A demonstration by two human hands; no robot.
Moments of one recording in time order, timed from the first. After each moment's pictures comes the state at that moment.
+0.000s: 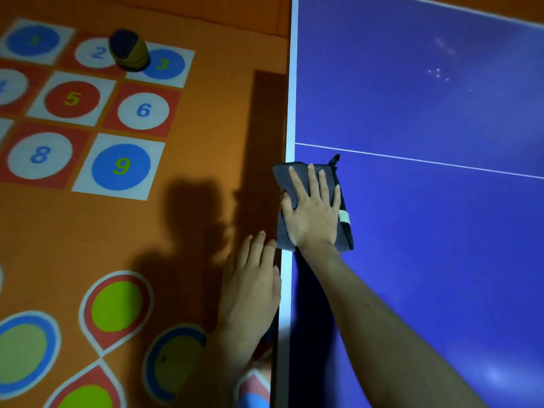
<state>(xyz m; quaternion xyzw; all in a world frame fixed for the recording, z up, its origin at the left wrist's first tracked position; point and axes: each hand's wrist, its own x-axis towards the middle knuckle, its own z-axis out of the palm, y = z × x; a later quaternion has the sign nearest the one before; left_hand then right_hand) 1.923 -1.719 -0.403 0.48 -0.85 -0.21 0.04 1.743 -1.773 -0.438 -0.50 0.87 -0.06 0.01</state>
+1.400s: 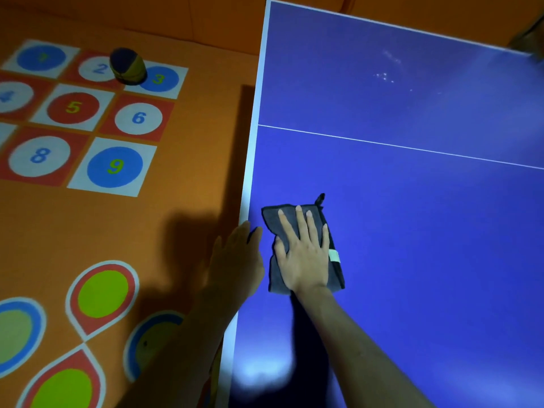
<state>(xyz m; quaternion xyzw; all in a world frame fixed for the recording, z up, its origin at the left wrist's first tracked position) 1.902 -1.631 -0.380 0.46 -0.86 -0.20 -0.08 1.756 -1.568 -0.428 -0.53 0.84 -0.08 0.01</state>
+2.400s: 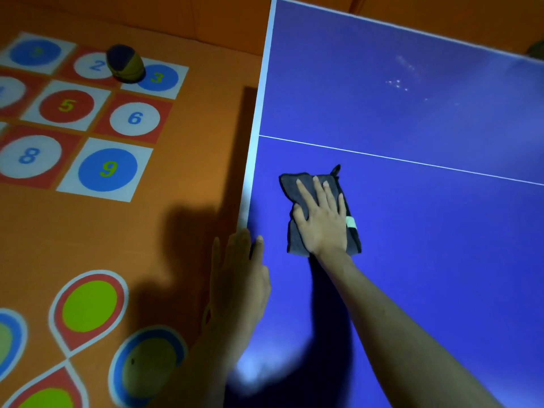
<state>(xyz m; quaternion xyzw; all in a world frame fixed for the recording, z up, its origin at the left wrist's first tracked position) 1.871 -1.651 -0.405 0.51 -0.85 -0.11 0.03 1.657 -1.675 -0.436 -0.53 0.84 -0.08 0.05</state>
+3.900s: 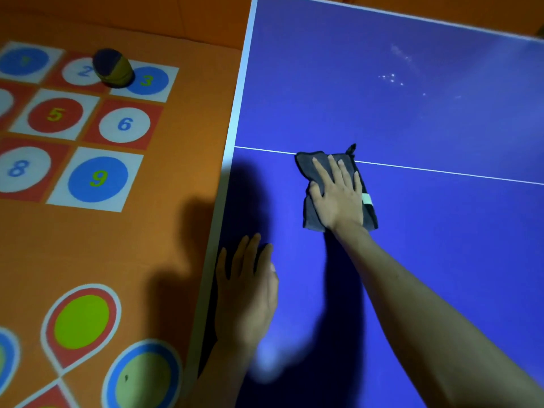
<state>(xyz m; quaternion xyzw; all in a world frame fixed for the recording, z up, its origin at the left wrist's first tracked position) 1.796 -1.658 -0.443 0.49 -0.85 -0.05 0.18 1.539 -1.732 -0.440 -0.51 0.86 -0.07 0.03</state>
